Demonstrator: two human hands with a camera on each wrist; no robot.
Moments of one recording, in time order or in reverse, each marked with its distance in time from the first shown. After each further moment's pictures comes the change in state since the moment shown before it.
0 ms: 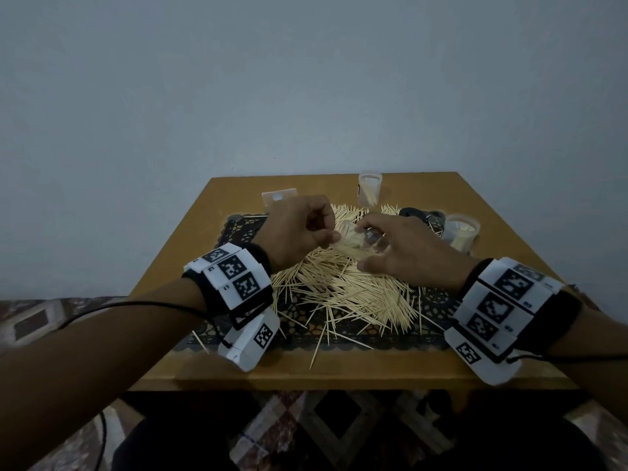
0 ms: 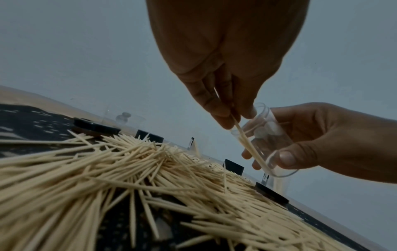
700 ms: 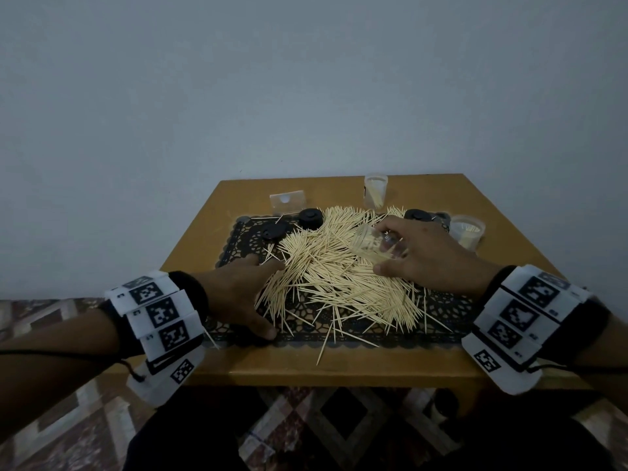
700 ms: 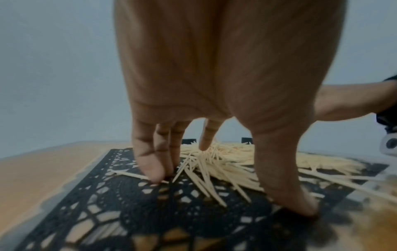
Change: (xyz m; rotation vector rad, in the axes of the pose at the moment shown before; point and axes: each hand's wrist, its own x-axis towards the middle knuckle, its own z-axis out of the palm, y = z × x) left_hand -0.069 -0.020 -0.048 0.720 -0.719 -0.455; right_hand -0.013 0.008 -0.003 0.046 0.026 0.015
